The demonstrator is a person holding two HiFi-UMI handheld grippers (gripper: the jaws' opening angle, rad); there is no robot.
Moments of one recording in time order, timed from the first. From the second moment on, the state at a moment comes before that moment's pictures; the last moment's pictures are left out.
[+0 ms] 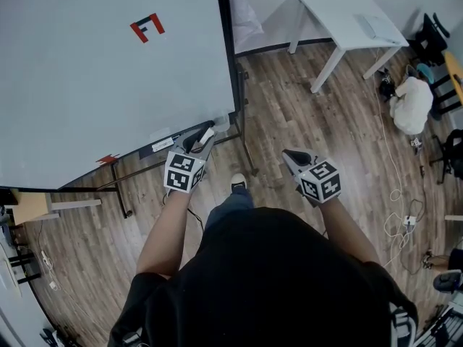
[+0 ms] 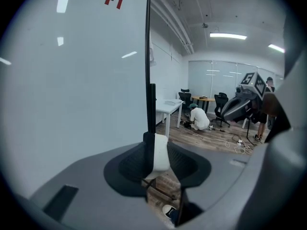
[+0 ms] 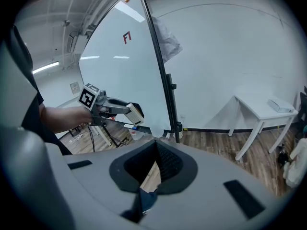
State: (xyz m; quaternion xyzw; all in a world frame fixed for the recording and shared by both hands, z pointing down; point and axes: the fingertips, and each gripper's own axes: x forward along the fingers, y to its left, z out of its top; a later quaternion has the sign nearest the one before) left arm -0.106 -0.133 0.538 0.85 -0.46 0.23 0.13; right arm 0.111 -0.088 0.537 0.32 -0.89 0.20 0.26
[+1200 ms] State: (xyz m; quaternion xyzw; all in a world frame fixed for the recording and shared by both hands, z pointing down) left arm -0.121 -0.077 0.545 0.84 -0.47 0.23 0.14; right arm 0.103 -0.048 0.544 0.30 -0.89 0.19 0.28
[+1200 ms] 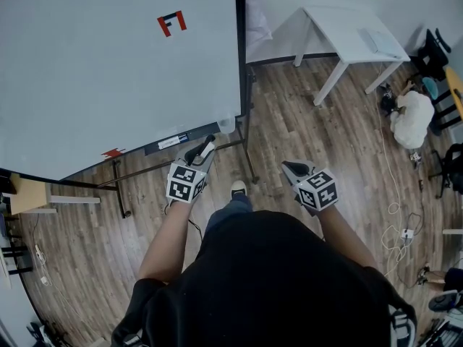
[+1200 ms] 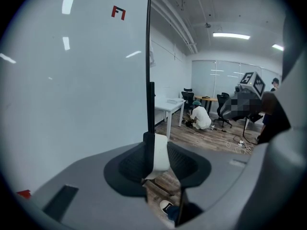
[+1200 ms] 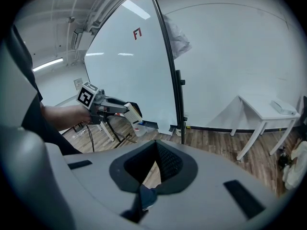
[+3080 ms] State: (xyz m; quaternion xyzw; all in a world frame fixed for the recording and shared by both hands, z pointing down) left arm -0.085 -0.209 0.558 0.87 -0.41 0.24 0.15; right arm 0.089 -0.145 0.580 0.31 -0.88 0.24 0.28
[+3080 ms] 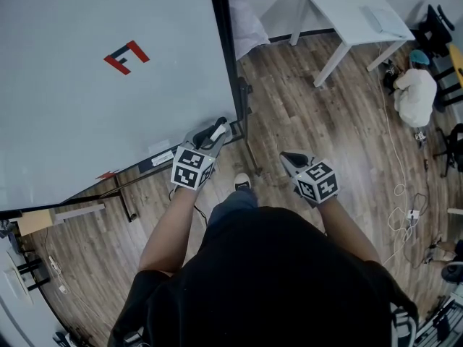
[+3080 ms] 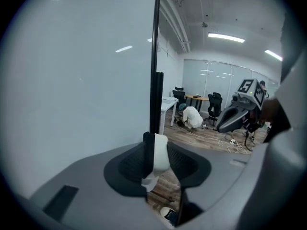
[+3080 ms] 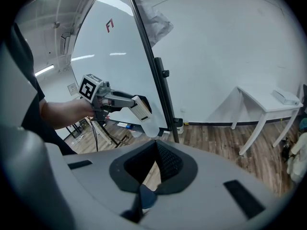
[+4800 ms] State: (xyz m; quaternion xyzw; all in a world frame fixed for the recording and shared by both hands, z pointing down) left arm -0.081 -0.232 0.655 0.86 -0.36 0.28 0.21; right arm 0.081 -0.166 0.608 0.32 -0.86 0.26 0.30
